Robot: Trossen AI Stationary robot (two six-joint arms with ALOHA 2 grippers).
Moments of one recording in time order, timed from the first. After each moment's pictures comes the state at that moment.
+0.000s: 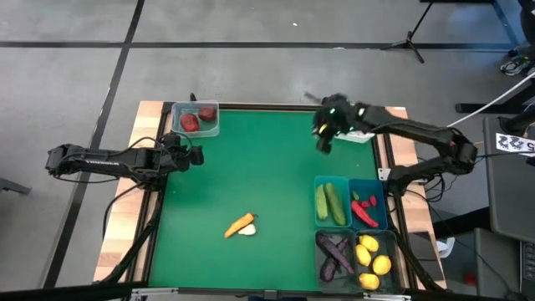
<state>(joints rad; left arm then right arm) 0.06 0.57 0.30 -0.70 -0.79 -1.27 -0.49 1.33 1.05 -0.61 -0.07 -0.23</state>
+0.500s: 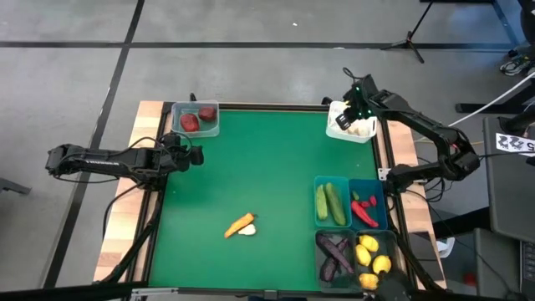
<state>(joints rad) 0.06 0.57 0.30 -0.70 -0.79 -1.27 -0.96 1.29 0.95 -0.63 0.03 -0.13</state>
